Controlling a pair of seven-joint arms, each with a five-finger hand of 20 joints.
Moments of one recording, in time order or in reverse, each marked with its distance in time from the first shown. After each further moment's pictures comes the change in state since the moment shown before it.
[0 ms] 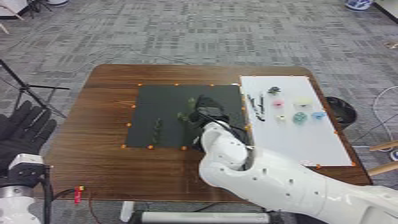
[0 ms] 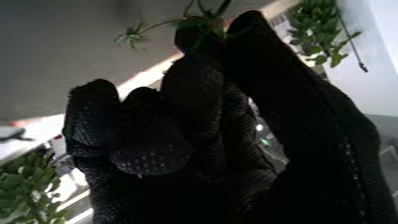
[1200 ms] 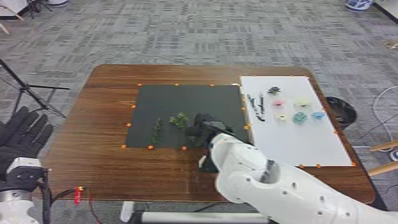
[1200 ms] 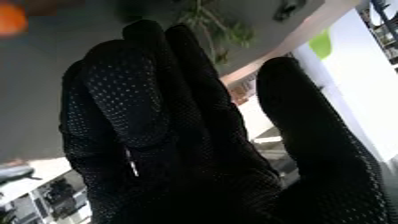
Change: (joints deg) left arm 0.9 -0.9 0.0 0.0 -1.1 1.4 1.0; right arm -9.7 6.1 9.2 -12.9 5.6 -16.4 -5.2
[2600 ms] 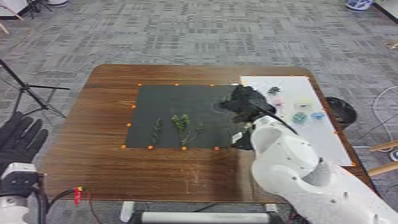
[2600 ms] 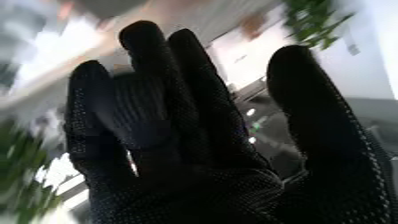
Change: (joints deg) left arm 2.0 -1.6 -1.6 -0.3 0.5 -0.2 0.1; right arm -10.7 9.5 20.1 -9.9 -10.4 0.3 -2.0
